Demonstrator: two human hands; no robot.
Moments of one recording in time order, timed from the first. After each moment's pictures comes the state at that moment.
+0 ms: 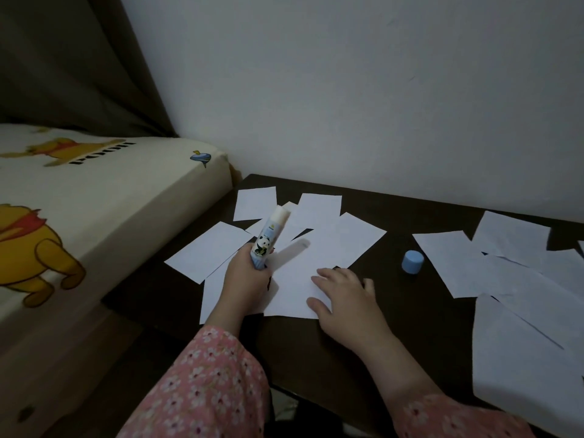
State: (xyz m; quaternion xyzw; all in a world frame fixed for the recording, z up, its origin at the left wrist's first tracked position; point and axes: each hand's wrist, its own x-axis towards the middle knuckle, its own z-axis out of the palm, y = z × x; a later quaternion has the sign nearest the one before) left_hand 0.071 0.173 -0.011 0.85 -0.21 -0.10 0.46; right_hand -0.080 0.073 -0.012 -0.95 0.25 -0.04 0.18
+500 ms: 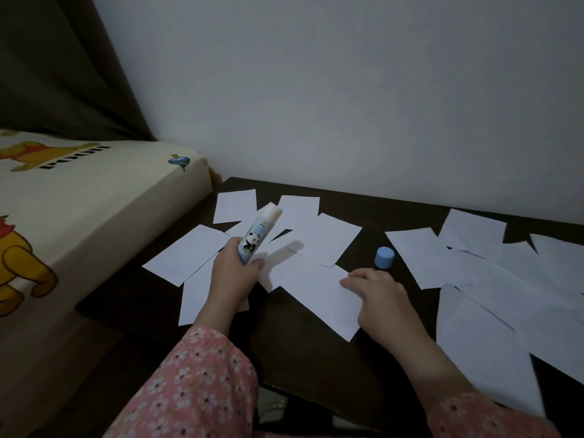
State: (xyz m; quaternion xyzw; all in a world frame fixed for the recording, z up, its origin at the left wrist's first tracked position) left_hand 0.058 0.162 0.002 0.85 -0.24 -0.07 0.46; right_hand -0.139 0.037 -0.006 -0.92 0.34 -0.10 0.16
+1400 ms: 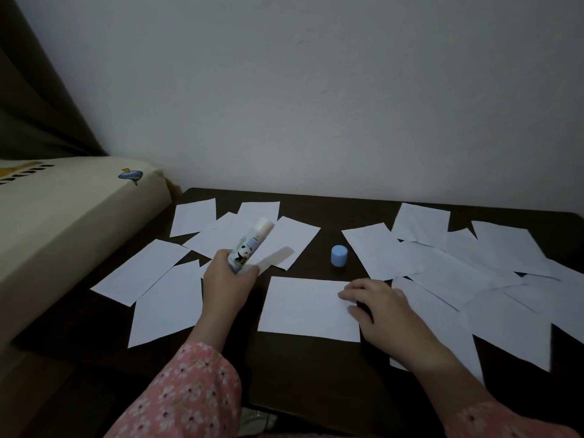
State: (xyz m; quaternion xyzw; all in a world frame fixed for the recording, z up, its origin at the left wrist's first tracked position) left_hand 0.012 0.122 -0.004 0.85 -0.23 -0.07 0.47; right_hand -0.210 0.005 -0.012 -0.92 0.32 -0.11 0.19
